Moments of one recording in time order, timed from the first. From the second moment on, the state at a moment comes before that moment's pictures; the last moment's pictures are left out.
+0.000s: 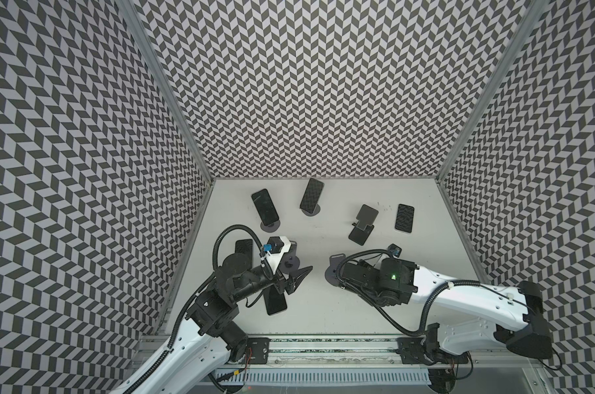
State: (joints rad) left arm -0.69 0.57 0.57 -0.18 0.35 -0.06; right arm 1.23 1.34 1.20 -1.31 0.54 1.84
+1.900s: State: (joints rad) left arm -0.85 0.58 0.28 0.18 0.36 0.03; right arm 1.02 1.43 1.14 -1.31 0.53 1.81
